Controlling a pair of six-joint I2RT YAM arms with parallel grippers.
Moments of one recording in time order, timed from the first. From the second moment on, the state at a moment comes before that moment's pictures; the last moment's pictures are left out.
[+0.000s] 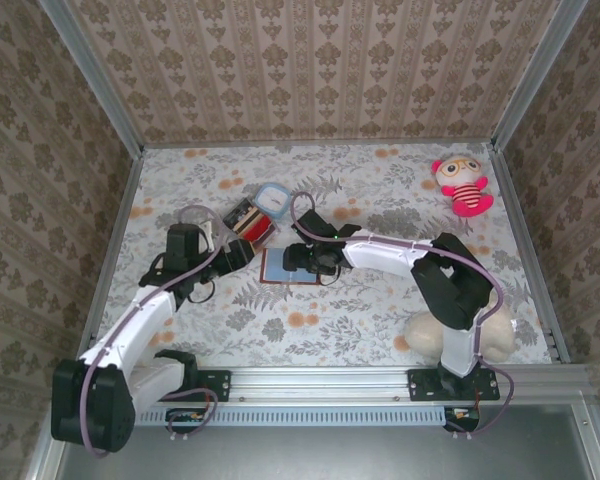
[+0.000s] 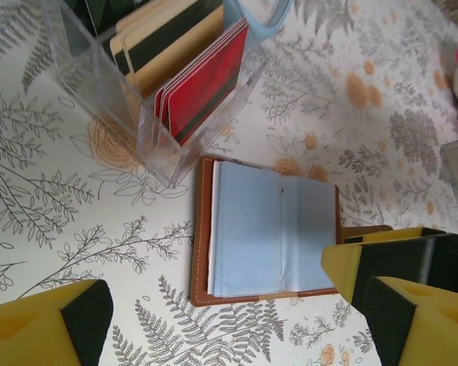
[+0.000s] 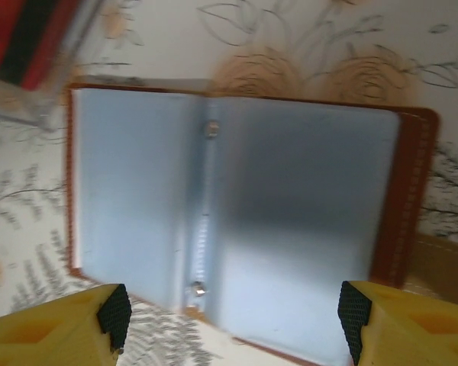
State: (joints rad) left arm -0.25 1.04 0.56 -0.28 0.39 -0.55; right arm 0.77 1.89 1.25 -0.44 -0.03 0.82
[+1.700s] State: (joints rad) left arm -0.53 1.65 0.86 -0.36 0.22 -0.65; right arm 0.71 1.95 1.28 -0.54 -0.02 0.72
